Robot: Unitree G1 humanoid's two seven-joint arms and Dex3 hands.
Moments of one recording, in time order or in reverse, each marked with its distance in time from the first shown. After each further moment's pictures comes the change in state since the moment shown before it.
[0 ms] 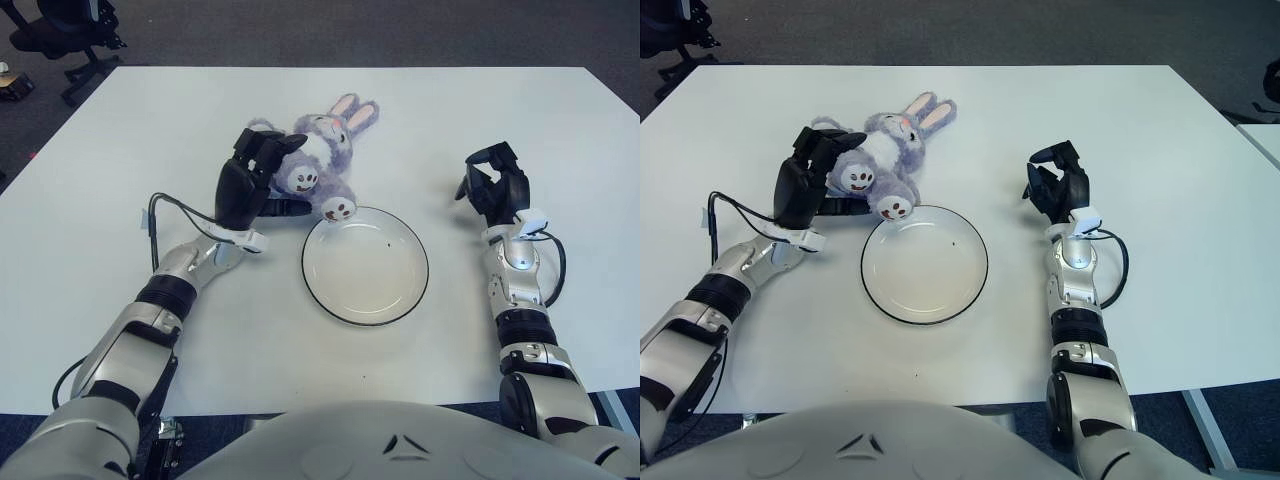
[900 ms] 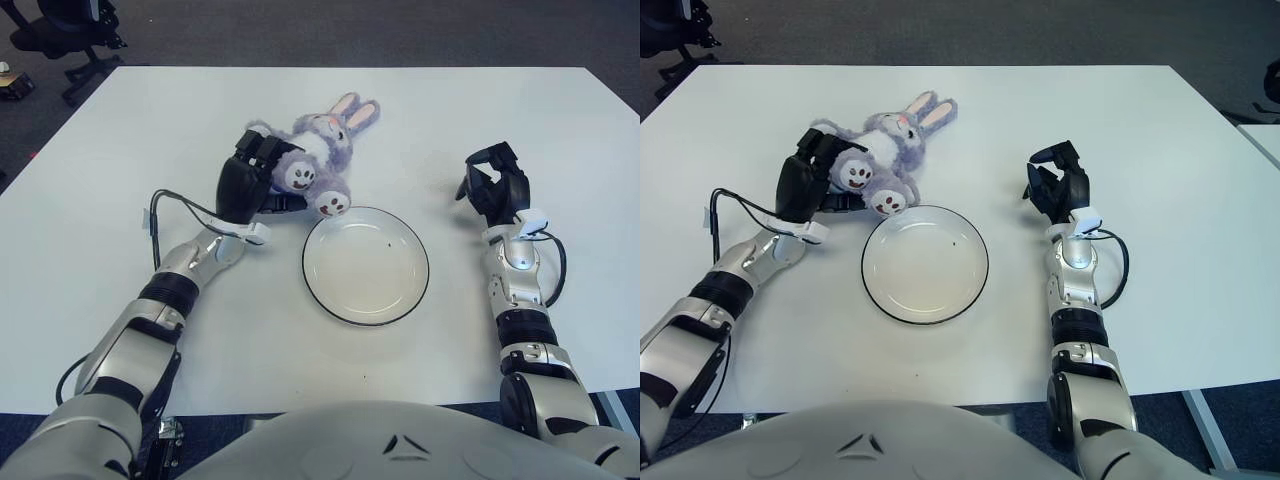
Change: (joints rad) left arm -0.020 -0.028 0.004 0.033 -0.074 0.039 -0.080; right arm 0.001 -0.002 0.000 0.000 -0.004 0.000 -0.002
